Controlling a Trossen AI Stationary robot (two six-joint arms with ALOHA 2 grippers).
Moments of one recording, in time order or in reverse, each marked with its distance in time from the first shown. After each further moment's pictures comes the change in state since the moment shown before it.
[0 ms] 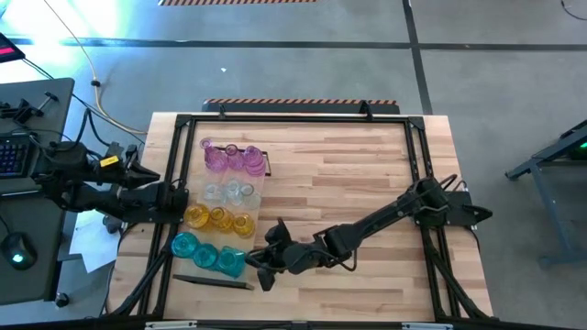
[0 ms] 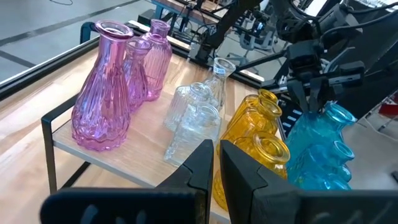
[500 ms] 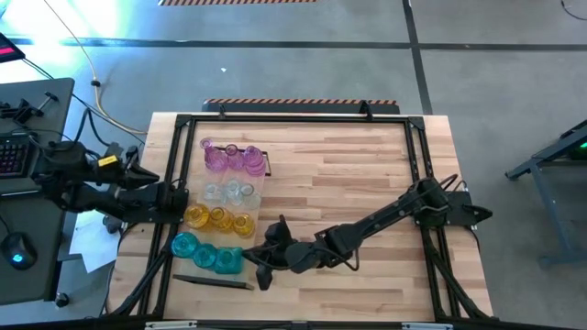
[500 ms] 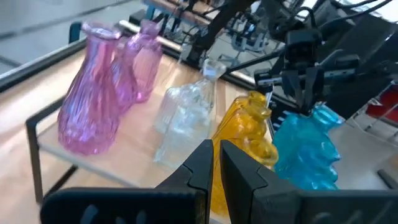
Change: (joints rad) left arm 0.006 0.000 -0.001 0.014 0.034 -0.015; right arm 0.005 0.000 0.027 0.056 0.105 -0.141
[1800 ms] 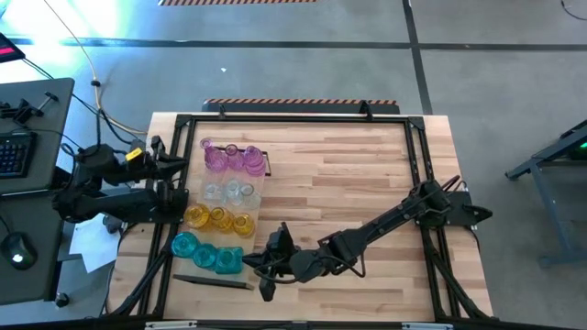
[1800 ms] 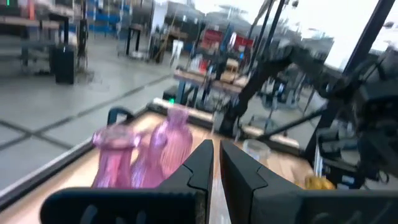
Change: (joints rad) left arm 0.137 0.000 -0.330 0.582 -0.072 0.165; right arm 0.042 0.000 0.048 -0.015 0.055 -0.170
